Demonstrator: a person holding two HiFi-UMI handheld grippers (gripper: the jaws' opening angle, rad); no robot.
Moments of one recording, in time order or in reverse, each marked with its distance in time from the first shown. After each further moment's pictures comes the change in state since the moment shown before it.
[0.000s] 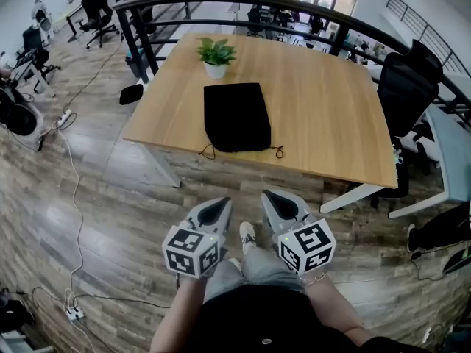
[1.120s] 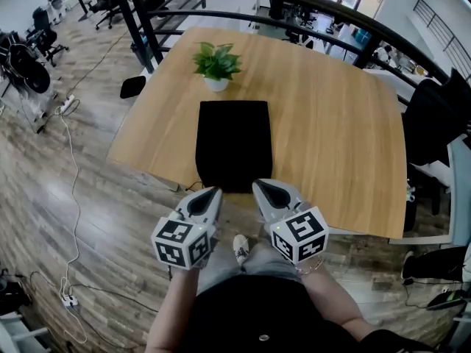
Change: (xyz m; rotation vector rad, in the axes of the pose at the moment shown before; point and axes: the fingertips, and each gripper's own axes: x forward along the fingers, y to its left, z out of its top) left arm 0.141 0.103 0.081 -0.073 -0.002 0.141; right arm 0.149 -0.132 0.040 -0.014 0.057 0.145
